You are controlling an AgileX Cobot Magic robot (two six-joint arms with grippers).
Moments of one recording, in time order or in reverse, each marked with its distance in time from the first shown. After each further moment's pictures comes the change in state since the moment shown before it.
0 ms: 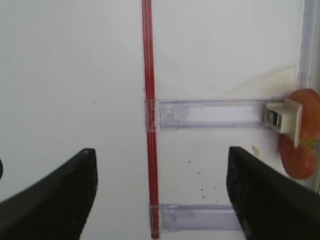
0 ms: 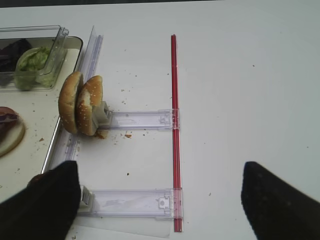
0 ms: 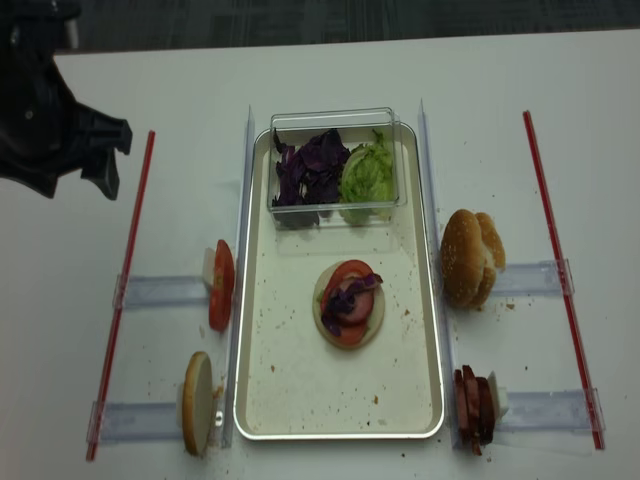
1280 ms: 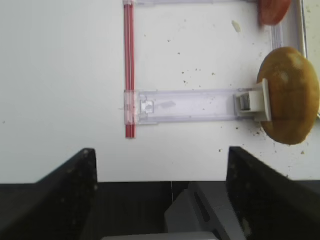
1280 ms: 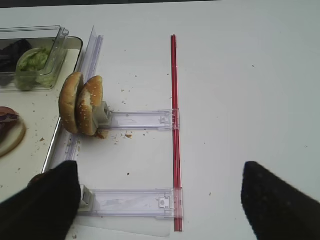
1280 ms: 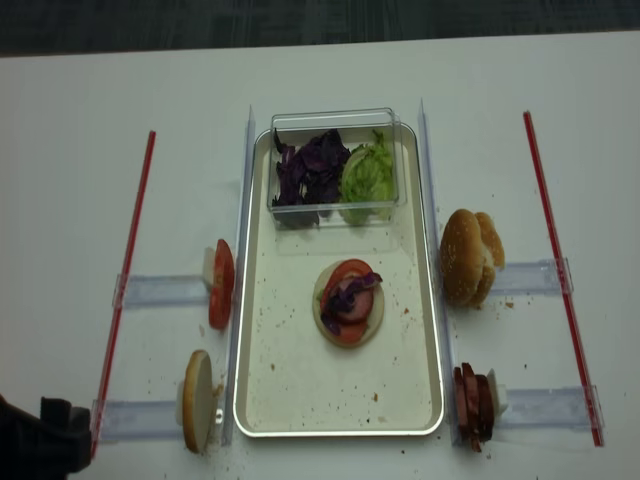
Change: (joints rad) left arm 0.000 -1.018 0.790 -0.060 -0.079 -0.008; right arm 0.000 0.000 0.000 0.000 0.000 0.000
